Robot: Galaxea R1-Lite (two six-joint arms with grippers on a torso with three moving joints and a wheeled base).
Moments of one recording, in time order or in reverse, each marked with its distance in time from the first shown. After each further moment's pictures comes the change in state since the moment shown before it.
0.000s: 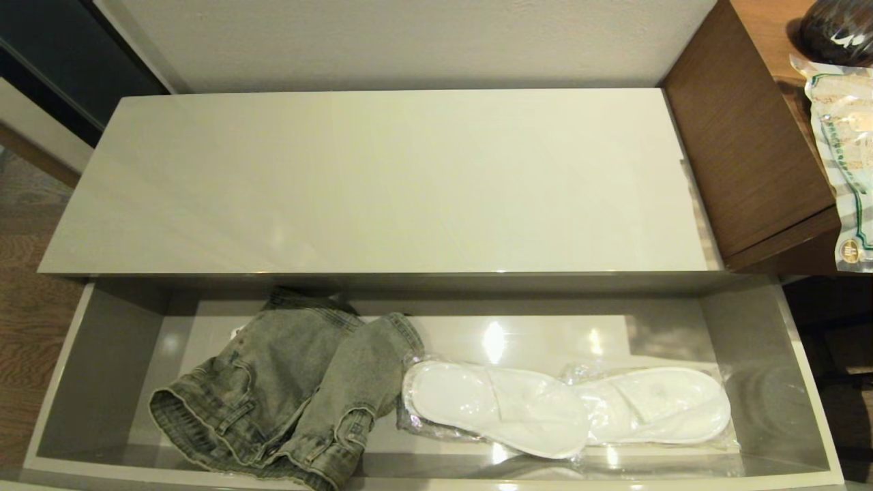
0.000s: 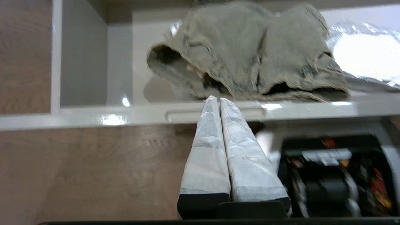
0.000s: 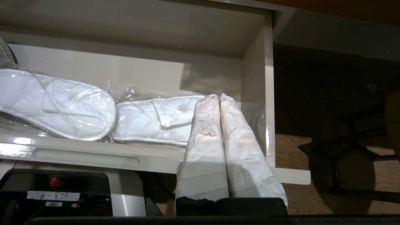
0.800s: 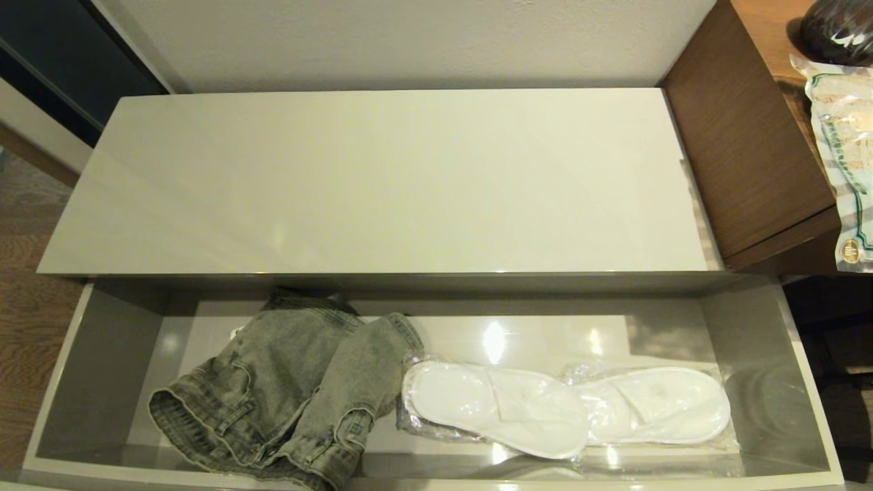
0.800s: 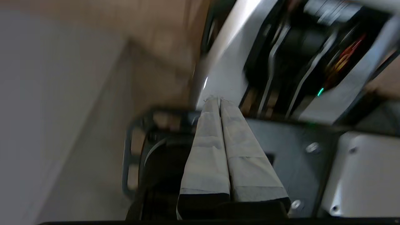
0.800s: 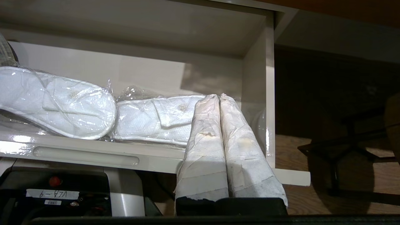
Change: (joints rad) left arm 0.000 0.730 -0.290 0.484 -0.019 -0.276; right arm 0.000 0.000 0.000 0.000 0.007 -0.009
